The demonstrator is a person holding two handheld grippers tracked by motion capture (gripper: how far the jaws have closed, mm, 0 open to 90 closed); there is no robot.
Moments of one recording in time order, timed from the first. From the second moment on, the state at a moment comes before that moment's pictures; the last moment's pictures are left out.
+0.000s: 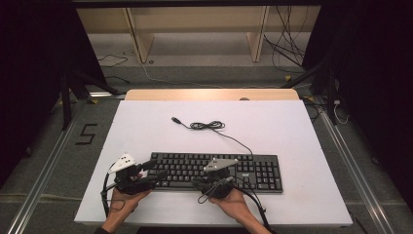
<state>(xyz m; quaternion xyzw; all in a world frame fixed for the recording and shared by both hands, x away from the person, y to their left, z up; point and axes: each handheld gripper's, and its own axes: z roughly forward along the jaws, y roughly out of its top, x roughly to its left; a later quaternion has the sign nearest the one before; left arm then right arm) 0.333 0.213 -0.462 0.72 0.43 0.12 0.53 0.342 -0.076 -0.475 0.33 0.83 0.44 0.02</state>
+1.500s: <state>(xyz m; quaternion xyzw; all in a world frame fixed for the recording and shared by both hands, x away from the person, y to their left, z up) 0.325 0.211 -0.458 0.72 0.42 0.12 0.54 0.347 -0.069 -0.486 0.33 0.85 0.41 0.06</state>
